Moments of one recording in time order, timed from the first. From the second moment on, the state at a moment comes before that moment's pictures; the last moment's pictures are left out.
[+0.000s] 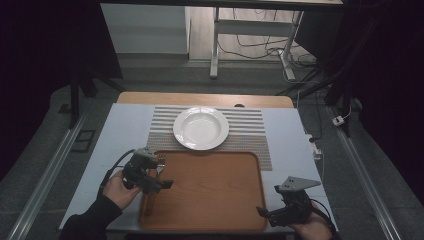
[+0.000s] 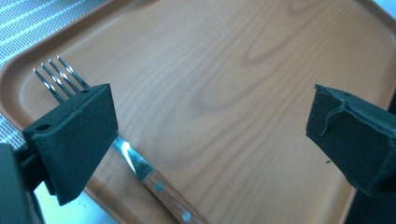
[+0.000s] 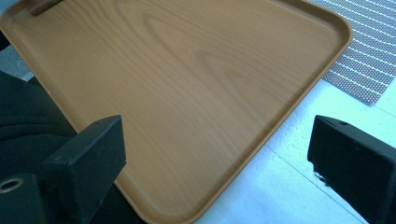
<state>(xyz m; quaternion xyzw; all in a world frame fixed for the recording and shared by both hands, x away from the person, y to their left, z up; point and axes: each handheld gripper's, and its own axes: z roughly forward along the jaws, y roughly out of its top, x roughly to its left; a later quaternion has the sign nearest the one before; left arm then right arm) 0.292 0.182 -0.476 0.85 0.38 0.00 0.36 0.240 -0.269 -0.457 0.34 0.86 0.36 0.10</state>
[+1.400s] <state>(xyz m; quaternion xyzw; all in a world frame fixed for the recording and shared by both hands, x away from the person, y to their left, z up) 0.219 0.261 -0.474 0.80 0.44 0.04 0.41 0.240 -0.268 -0.457 0.35 0.86 0.36 0.10</state>
